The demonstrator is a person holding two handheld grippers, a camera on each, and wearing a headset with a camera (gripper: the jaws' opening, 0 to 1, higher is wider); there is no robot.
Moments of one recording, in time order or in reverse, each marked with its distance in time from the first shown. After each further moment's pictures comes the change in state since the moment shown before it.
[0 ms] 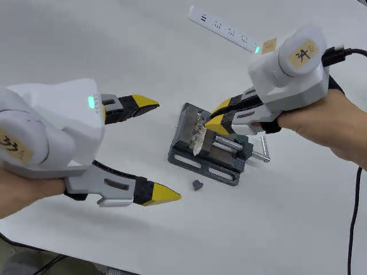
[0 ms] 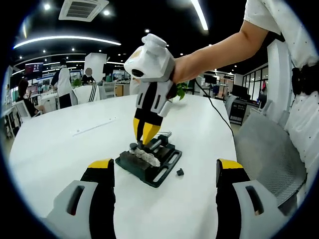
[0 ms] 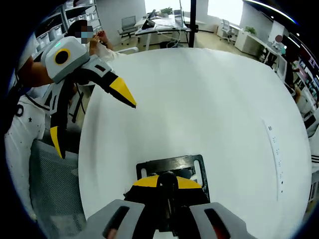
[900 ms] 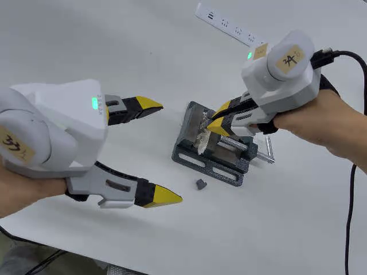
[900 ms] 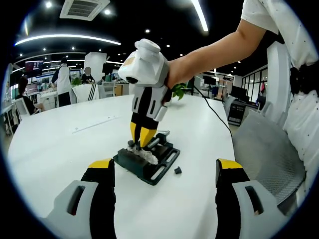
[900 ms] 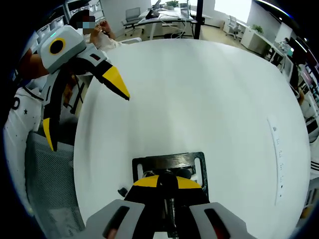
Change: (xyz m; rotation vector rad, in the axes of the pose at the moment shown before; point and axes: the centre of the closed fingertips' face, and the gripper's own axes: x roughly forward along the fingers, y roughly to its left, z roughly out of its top) left arm -0.001 -0.005 -0.006 -0.015 -0.004 -0.011; right arm 0.012 -0.003 -0.009 -0.052 0.073 0.008
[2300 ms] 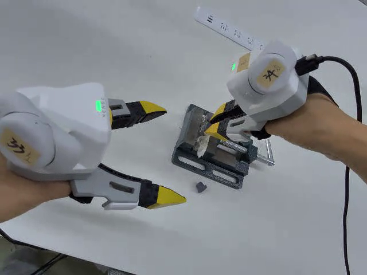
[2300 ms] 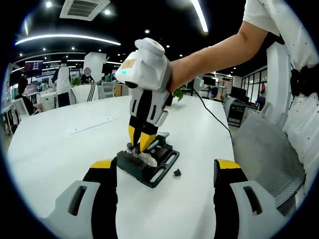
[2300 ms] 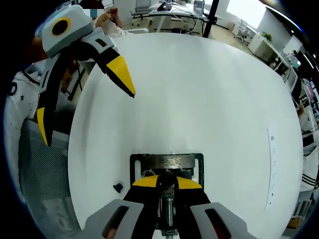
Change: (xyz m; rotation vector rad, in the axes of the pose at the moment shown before) left arm 0.003 -0.002 0.006 -0.001 -0.006 -0.005; right arm 0.003 0.002 0.002 -0.104 0.059 -0.042
